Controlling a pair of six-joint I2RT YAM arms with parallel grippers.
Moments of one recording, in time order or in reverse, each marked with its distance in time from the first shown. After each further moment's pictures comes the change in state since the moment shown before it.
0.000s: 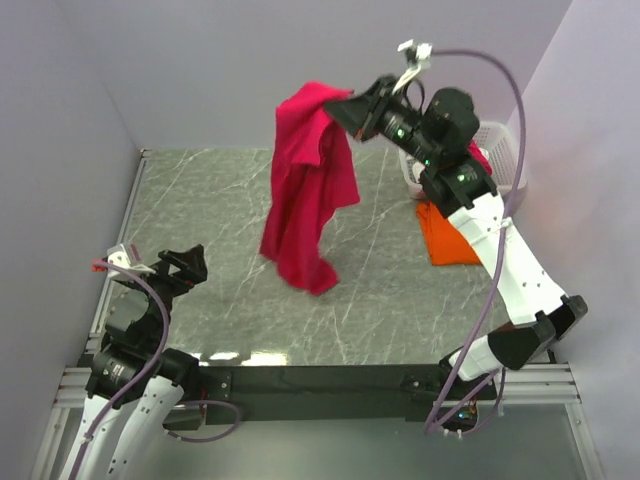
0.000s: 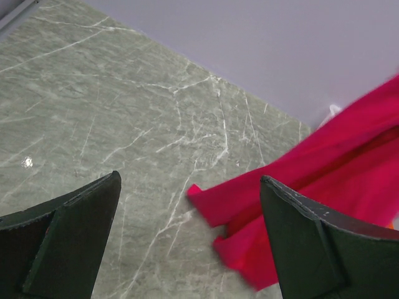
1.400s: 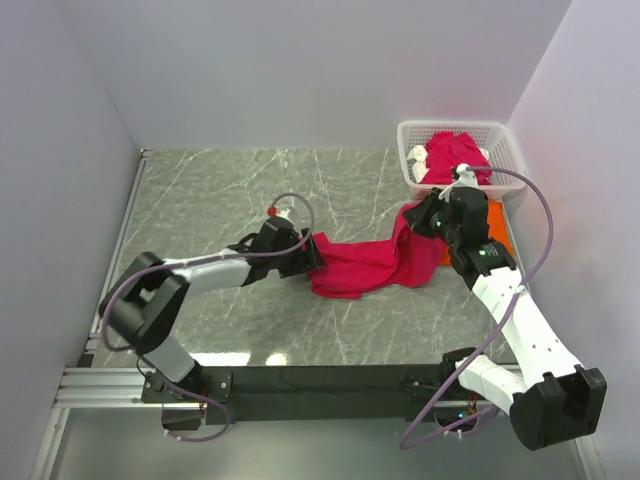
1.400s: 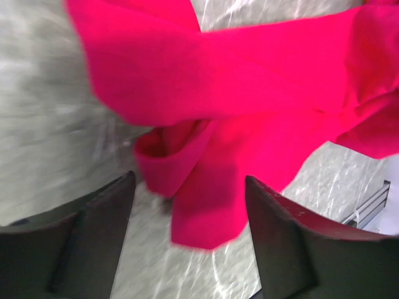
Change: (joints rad) left arm -0.303 1.388 0.226 0.505 0.526 -0.274; right arm -0.293 -0.456 -0.896 -0.210 0.297 0.011
